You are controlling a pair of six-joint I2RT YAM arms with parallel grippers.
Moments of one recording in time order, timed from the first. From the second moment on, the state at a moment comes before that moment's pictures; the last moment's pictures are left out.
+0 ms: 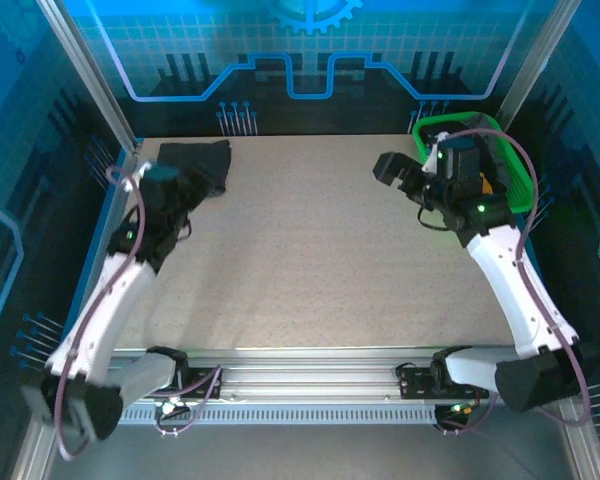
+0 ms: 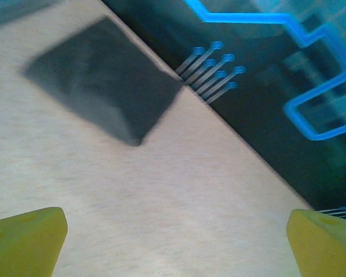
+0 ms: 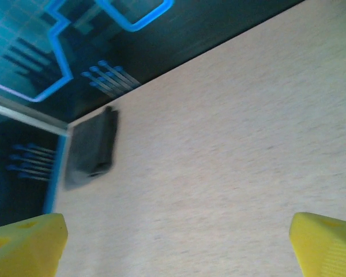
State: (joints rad) left arm -0.16 0.99 0.98 -0.49 -0.33 -0.84; right arm 0.23 1.19 1.27 -0.62 -0.11 0.62
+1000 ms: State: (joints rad) left arm 0.08 1.50 0.56 0.37 -0.16 -0.29; right arm 0.10 1.53 0.64 0.23 0.15 -0.02
